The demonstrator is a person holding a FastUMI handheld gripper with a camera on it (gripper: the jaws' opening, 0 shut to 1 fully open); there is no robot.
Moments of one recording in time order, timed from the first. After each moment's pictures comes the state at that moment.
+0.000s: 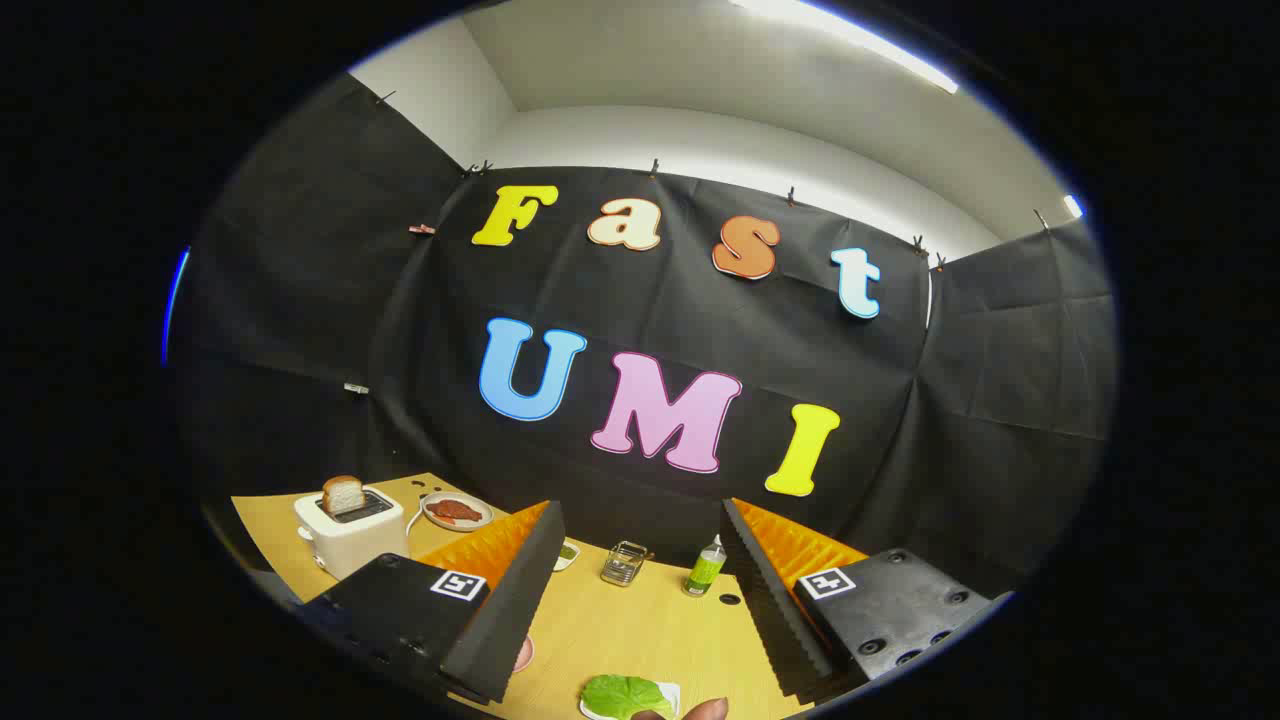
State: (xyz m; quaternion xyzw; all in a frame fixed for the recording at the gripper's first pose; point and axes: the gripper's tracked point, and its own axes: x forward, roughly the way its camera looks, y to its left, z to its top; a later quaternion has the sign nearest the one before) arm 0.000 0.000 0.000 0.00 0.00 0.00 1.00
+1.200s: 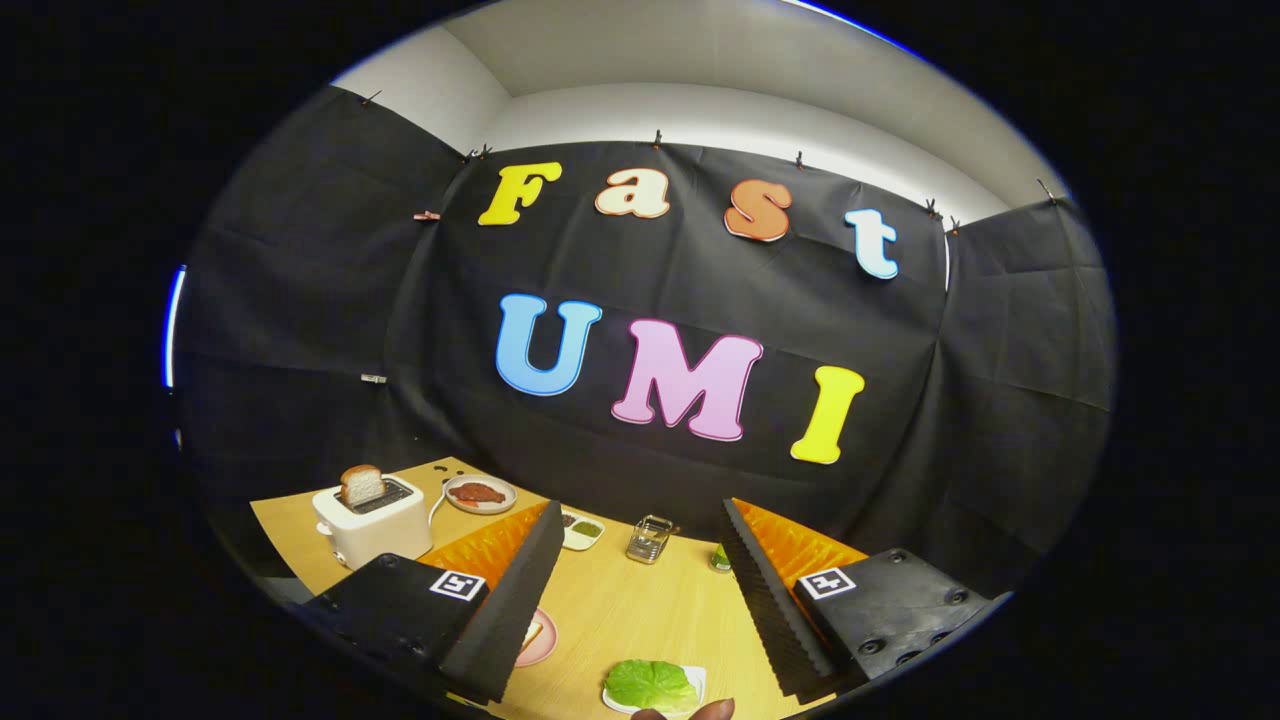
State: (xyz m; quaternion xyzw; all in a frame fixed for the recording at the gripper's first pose) arm 0.008 0.016 -0.039 0.03 0.06 0.05 1.00
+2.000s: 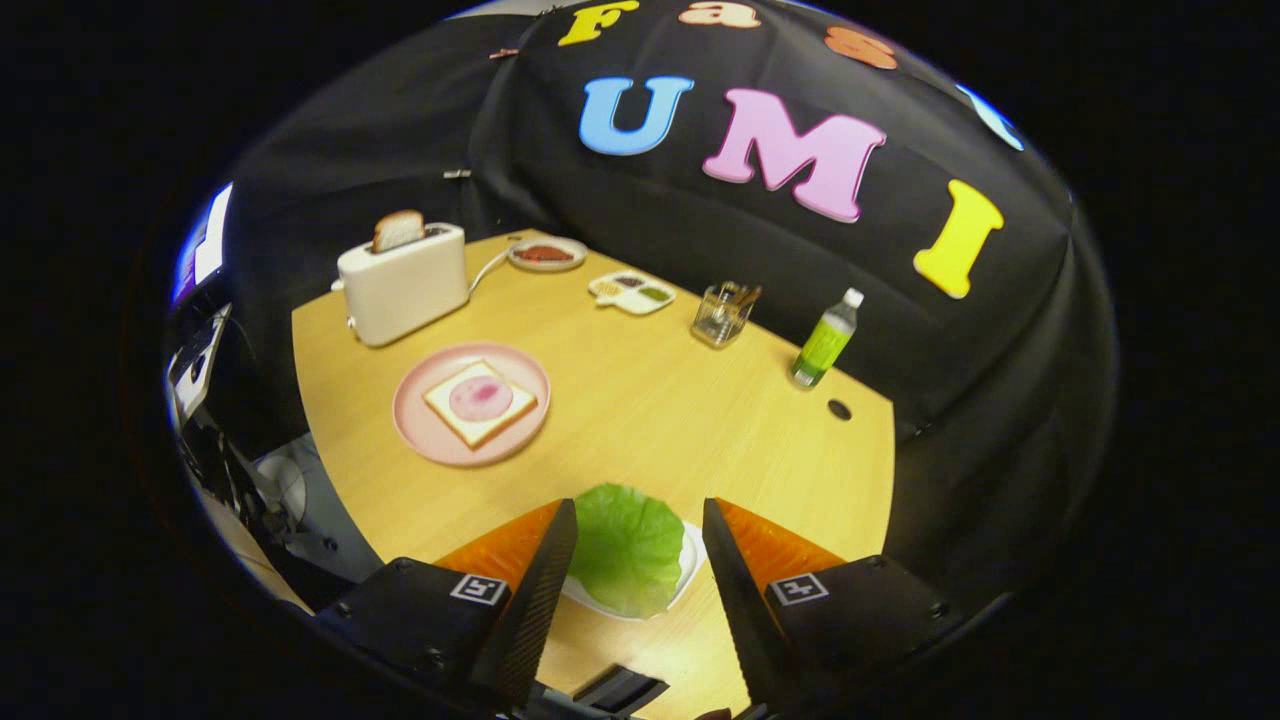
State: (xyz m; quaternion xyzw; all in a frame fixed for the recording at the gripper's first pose) arm -0.017 -0.005 -0.328 -0.04 0.36 0.23 0.90
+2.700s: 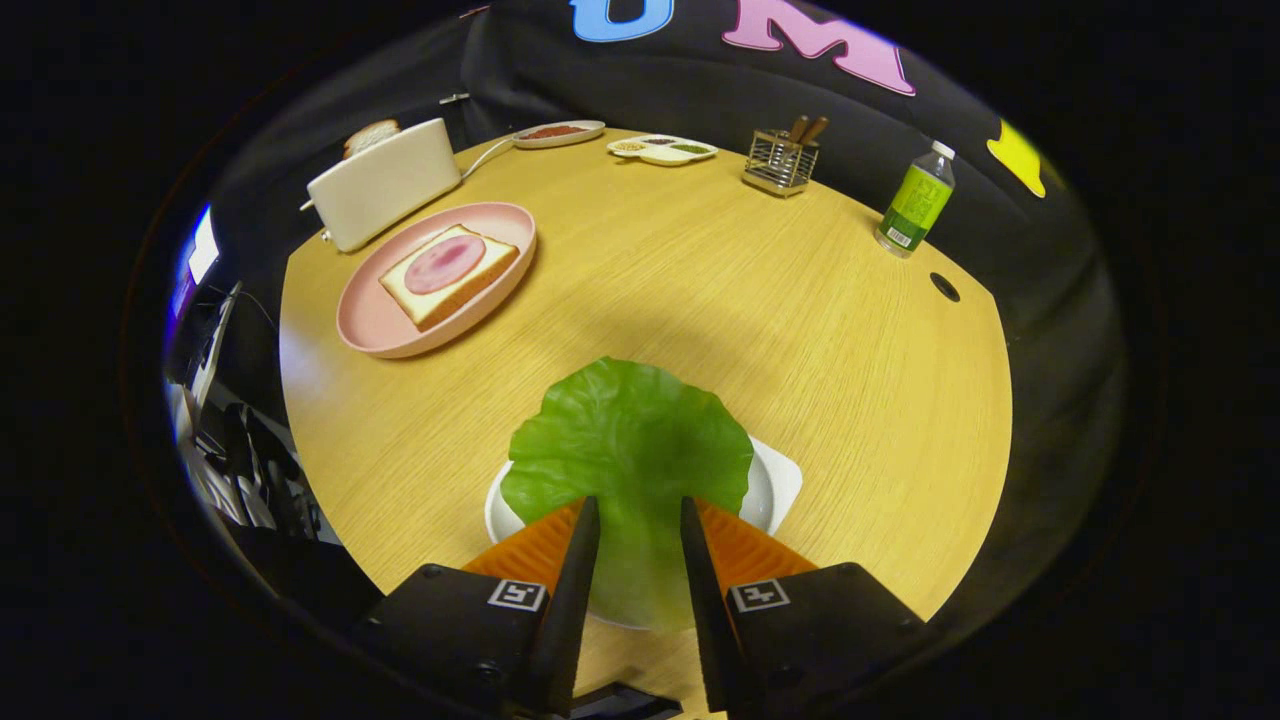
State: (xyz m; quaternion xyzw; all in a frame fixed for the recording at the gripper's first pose) arm -0.020 0.010 -0.466 -0.02 0.50 0.28 0.82
